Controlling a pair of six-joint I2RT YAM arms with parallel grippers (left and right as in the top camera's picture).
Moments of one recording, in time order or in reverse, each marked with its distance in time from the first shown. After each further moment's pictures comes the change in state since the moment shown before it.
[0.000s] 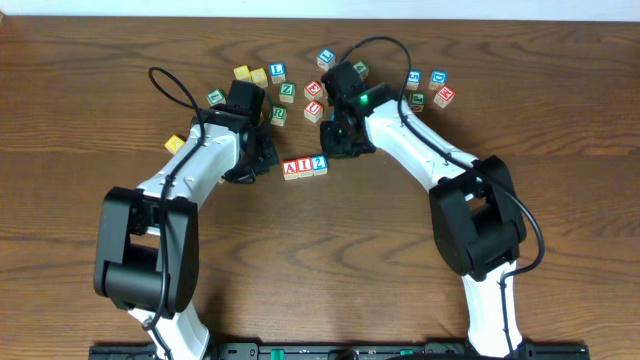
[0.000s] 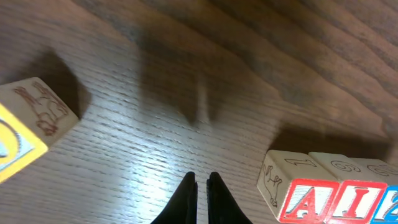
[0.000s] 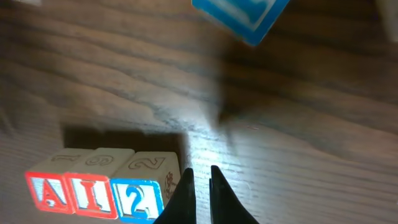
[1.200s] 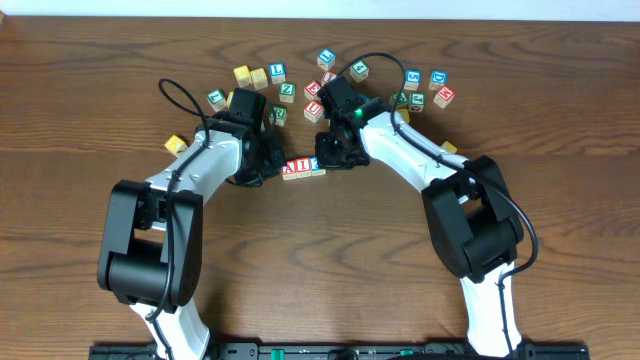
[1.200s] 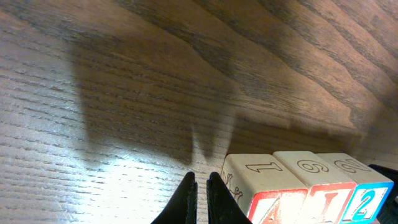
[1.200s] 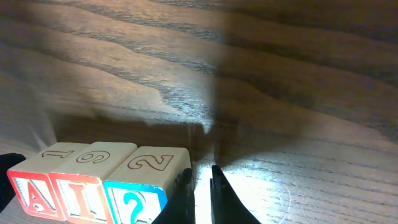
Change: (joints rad) left arm -0.002 0.027 -0.064 0.141 0.145 -0.008; right arm 0.023 0.000 -0.080 0.080 -0.048 0.068
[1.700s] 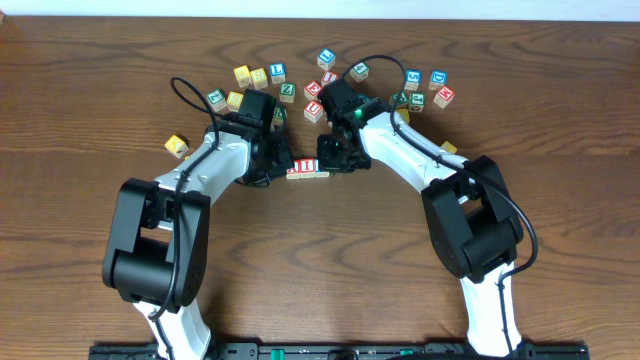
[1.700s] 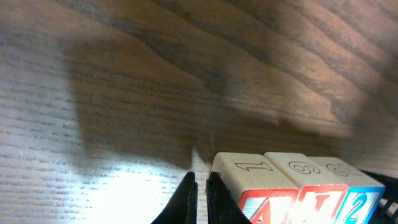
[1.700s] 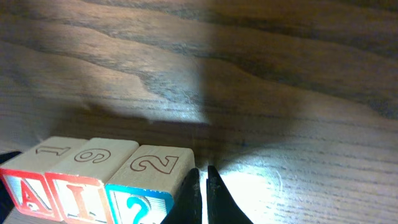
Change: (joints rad) left arm -0.040 0.009 0.000 0.036 -0.003 0.010; right arm 0.002 0.000 0.000 -0.042 0.009 0.037
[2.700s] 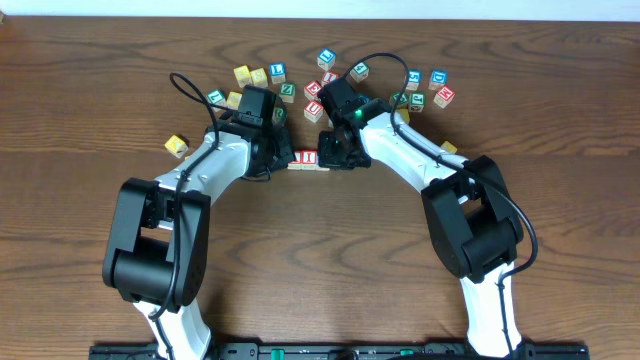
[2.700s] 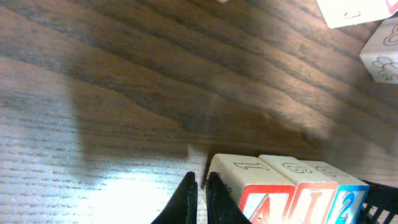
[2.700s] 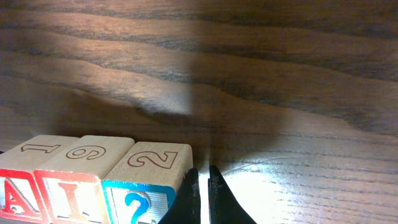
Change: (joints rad) left arm 0.000 0.002 -0.001 0.091 -0.011 0.023; right arm 0.000 0.000 -0.005 0.041 0.043 0.053
